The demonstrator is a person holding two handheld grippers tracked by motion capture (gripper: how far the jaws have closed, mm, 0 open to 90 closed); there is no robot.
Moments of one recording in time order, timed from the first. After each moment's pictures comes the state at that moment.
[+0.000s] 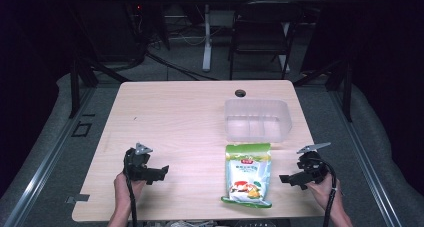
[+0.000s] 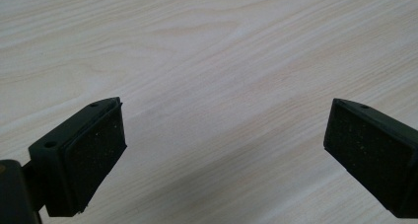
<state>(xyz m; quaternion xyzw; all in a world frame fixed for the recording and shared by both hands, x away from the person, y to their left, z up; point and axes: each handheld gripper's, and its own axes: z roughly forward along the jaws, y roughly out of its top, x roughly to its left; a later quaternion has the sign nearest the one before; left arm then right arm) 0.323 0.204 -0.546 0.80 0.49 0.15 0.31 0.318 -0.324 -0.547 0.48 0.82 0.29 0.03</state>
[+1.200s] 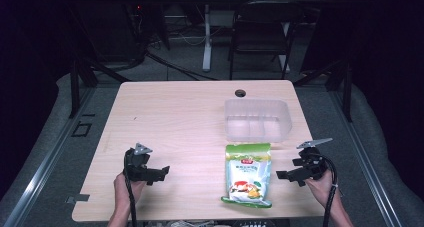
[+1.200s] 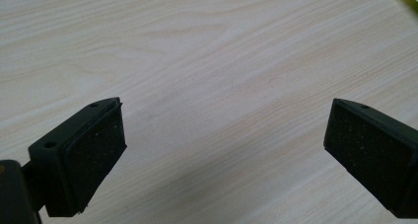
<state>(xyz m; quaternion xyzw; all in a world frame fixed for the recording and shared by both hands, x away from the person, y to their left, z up) 0.321 0.203 -0.543 0.80 0.49 0.14 0.32 0.321 -0.315 -0.528 0.48 0.81 0.34 0.01</state>
